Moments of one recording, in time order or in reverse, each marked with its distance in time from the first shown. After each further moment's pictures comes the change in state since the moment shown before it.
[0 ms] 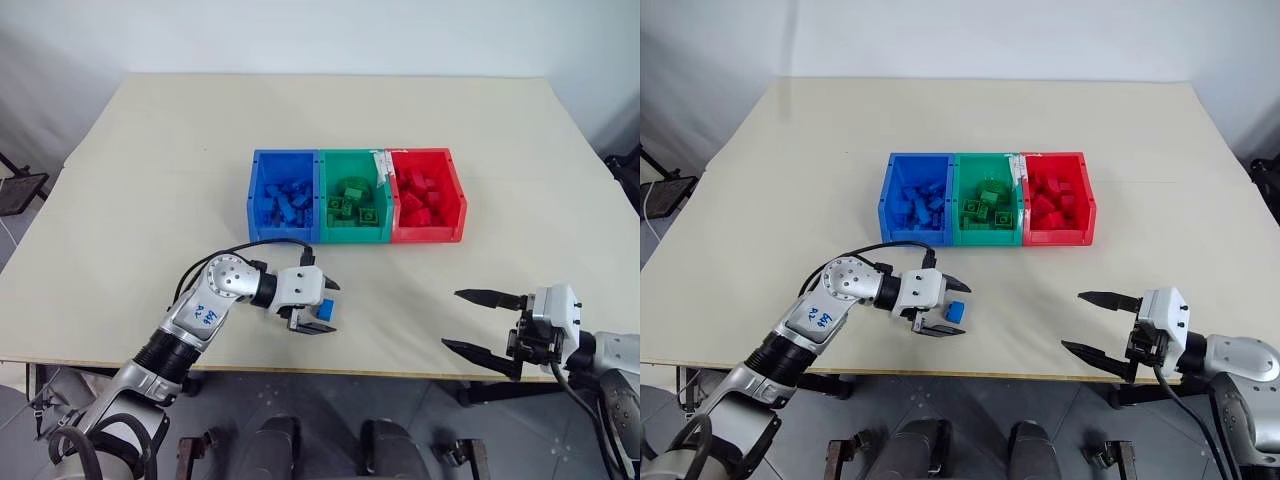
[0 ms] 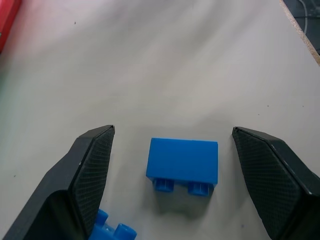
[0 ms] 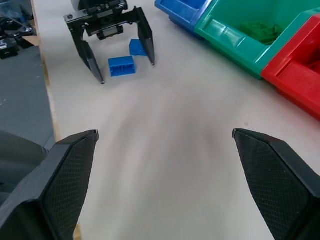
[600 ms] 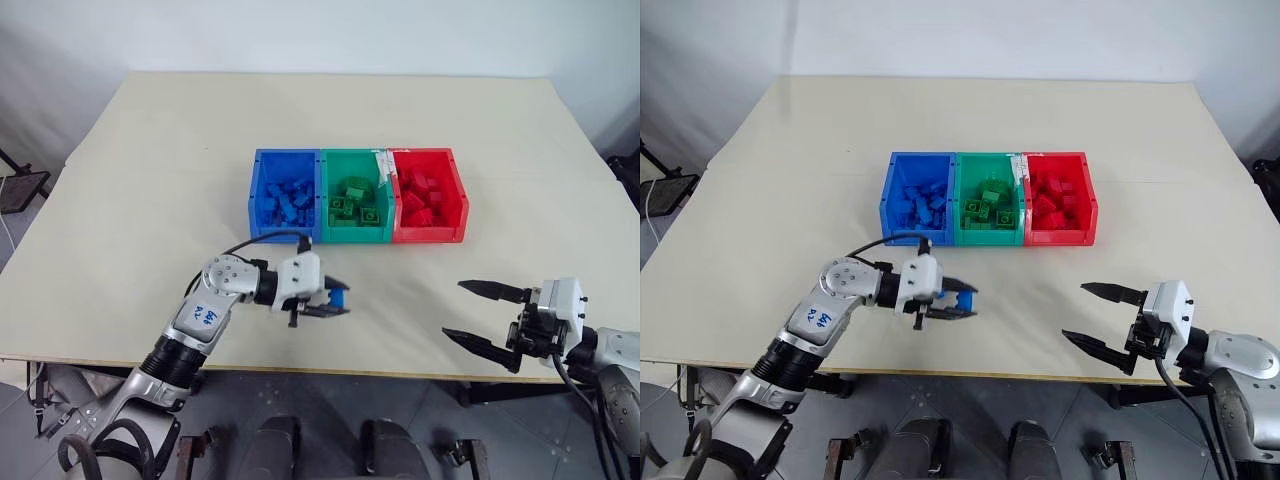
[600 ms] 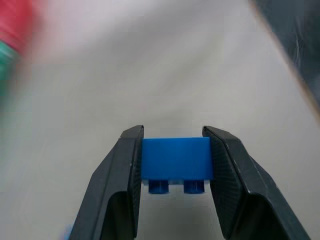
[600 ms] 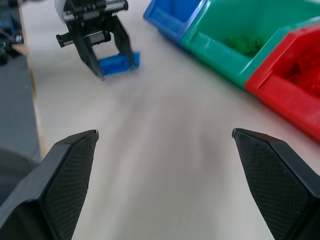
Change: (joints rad) left arm 0.040 -0.101 0.169 -0.074 -0.164 0.082 0.055; right arm -0.044 0.044 -0.008 0.023 0.029 -0.004 -0.021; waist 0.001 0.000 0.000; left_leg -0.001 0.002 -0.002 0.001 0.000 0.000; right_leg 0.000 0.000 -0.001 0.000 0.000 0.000
